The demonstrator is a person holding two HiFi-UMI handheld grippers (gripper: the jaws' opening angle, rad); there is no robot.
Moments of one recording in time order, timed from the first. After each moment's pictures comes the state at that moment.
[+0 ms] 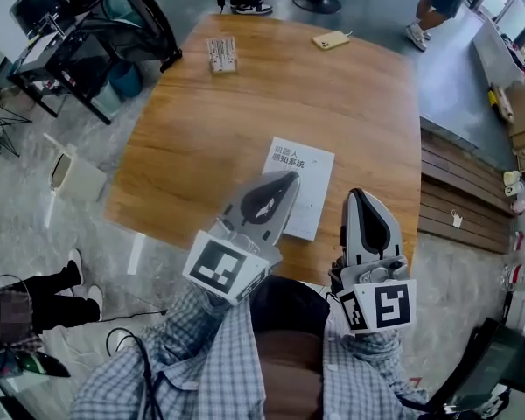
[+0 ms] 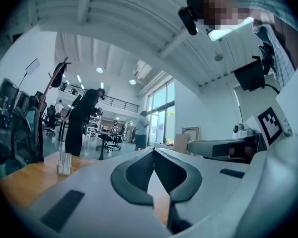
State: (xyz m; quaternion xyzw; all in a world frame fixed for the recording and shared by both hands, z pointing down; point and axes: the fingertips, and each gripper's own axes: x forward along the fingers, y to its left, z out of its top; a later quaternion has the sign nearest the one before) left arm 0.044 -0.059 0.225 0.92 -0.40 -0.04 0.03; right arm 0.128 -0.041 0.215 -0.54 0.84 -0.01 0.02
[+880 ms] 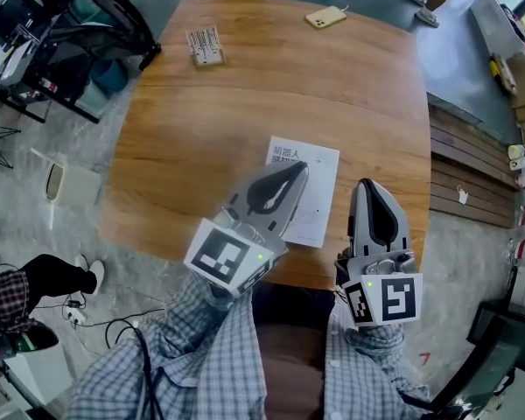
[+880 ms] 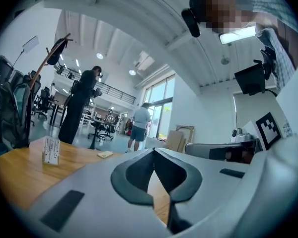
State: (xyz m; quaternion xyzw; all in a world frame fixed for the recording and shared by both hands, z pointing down) left arm 0.050 -0.136 0.257 0.93 -0.35 -0.02 0.09; right arm 0.134 -0.114 0.247 -0.59 0.81 -0.05 0.00
